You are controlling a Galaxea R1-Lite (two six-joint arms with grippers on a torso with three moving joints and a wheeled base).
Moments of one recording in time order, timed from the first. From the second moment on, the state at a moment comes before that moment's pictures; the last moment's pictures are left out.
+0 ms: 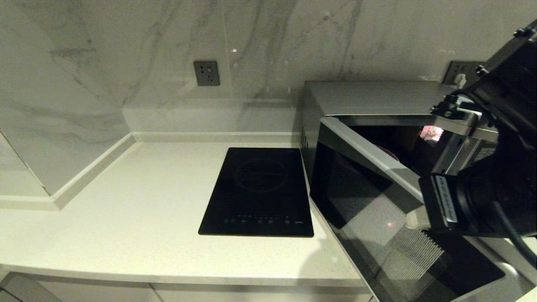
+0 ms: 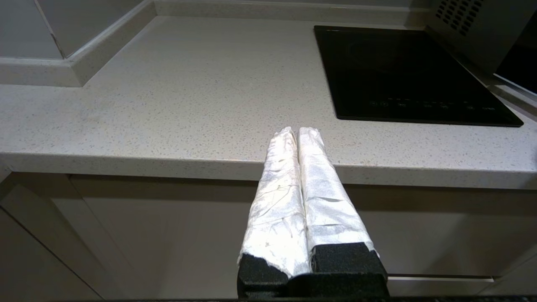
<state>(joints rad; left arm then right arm) 0.00 0.00 0.00 -0.01 0.01 -0.05 0.85 1.57 -1.67 1.13 -0.29 0.82</state>
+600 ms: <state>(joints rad) 0.00 0.00 0.00 -0.01 0.01 -0.05 0.54 1.41 -1.52 1.12 -0.35 0.82</state>
